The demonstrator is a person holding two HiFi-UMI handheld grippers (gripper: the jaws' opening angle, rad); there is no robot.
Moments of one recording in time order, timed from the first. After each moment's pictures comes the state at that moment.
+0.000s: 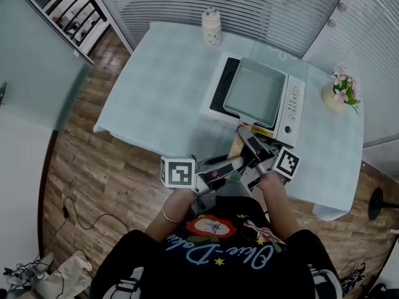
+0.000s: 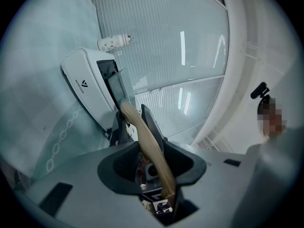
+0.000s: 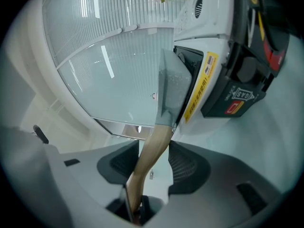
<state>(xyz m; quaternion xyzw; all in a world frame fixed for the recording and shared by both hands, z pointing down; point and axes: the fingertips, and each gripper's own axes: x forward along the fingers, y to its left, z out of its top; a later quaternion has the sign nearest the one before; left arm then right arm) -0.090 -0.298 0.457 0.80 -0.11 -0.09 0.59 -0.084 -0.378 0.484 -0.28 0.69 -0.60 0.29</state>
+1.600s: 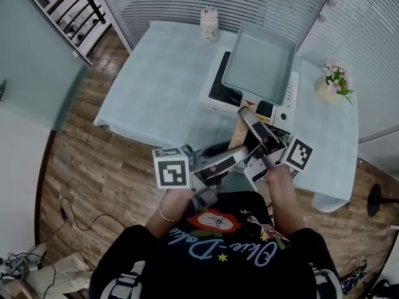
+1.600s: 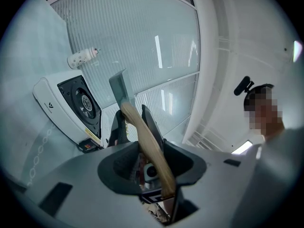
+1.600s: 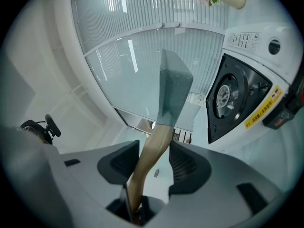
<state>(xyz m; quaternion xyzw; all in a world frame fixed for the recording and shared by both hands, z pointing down) -0.095 -0.264 0.373 0.85 -0.08 -0.15 0.49 -0.092 -0.349 0.373 -0.24 0.78 -0.50 0.30</state>
